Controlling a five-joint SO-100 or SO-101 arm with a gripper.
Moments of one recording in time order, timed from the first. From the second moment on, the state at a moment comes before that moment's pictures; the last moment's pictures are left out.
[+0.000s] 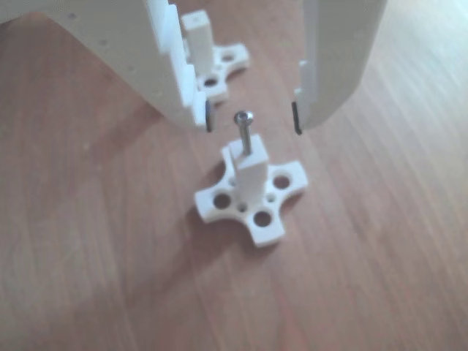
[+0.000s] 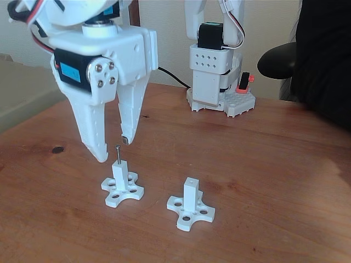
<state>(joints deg) 8.6 81.2 83.8 82.1 0.2</state>
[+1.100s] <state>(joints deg) 8.6 79.3 82.8 81.3 0.7</state>
